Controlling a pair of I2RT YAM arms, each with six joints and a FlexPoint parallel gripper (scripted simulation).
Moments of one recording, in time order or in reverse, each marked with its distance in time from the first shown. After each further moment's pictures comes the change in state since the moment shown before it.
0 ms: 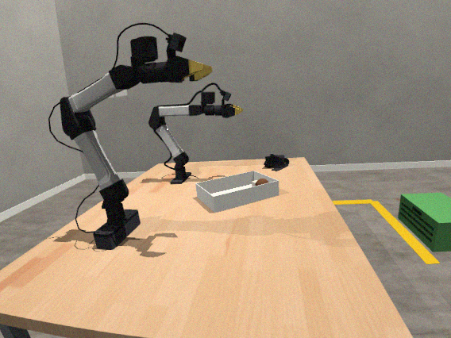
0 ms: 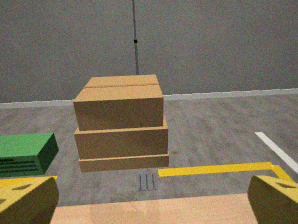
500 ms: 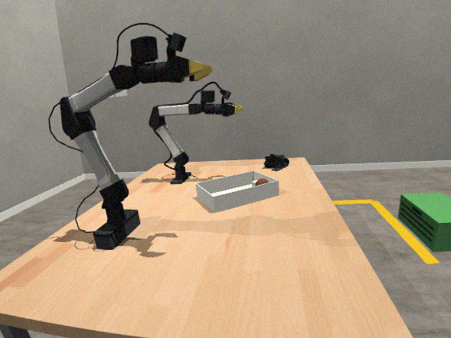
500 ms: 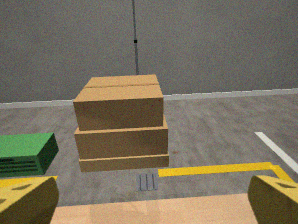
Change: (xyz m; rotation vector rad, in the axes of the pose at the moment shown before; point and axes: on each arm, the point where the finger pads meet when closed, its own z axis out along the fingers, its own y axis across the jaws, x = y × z) left arm -0.006 0.000 -0.001 0.000 0.003 0.000; right arm 0.000 0.000 0.000 0.000 0.000 0.000
